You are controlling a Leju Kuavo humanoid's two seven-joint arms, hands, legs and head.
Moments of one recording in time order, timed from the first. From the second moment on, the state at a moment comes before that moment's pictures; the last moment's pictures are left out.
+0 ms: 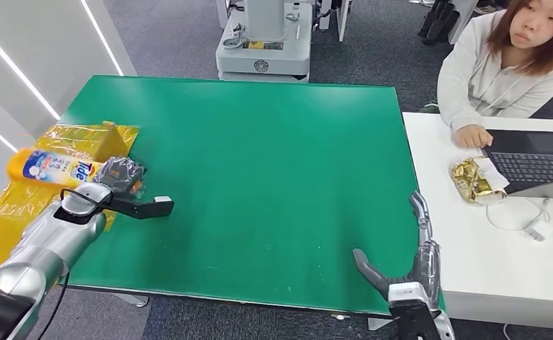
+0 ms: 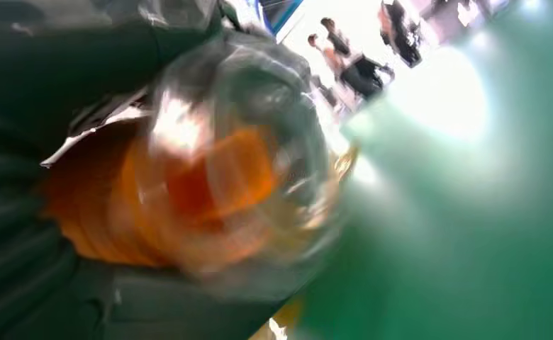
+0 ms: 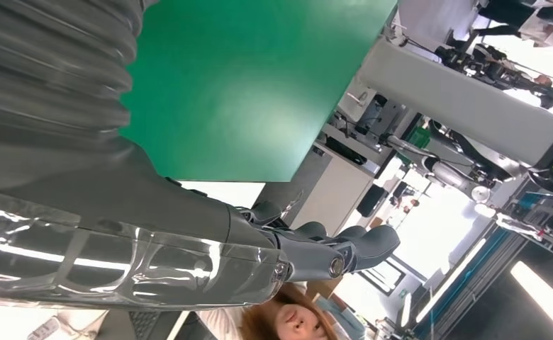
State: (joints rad) left arm -0.71 0.41 -0.61 -0.59 -1.22 0.13 -0.16; right arm 0.10 0.01 0.12 -1.61 0.48 -0.29 -0.45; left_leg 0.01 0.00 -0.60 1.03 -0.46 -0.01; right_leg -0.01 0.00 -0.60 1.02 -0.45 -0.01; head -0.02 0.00
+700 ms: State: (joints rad) left arm -0.54 0.46 -0.50 -0.71 -0.97 0.01 -0.26; right arm 0.04 0.01 0.12 -1.57 0.46 -0.26 -0.47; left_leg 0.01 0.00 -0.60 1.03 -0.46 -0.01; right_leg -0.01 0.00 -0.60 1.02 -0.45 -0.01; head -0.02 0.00
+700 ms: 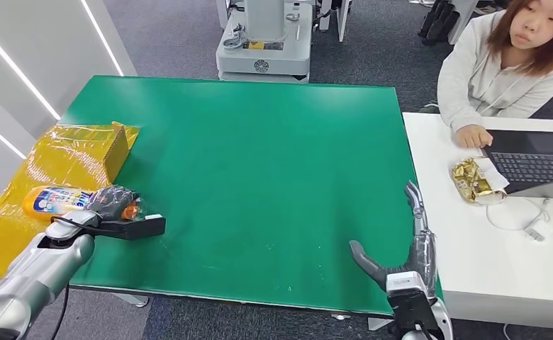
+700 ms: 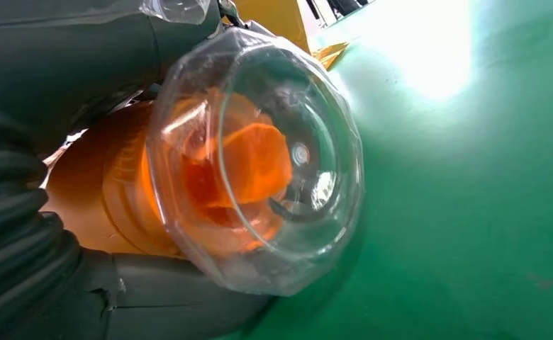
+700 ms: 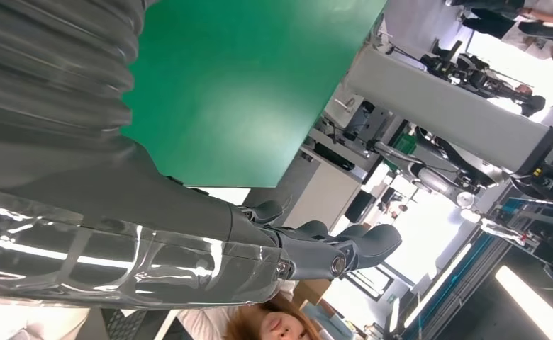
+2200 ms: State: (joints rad) left arm -0.37 0.39 -0.32 -0.90 -0.30 -0.03 -0.49; right arm -0.10 -0.02 0.24 -1.36 0.34 -0.33 -0.50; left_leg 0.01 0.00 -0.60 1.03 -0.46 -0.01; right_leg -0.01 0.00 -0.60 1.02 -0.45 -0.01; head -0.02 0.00
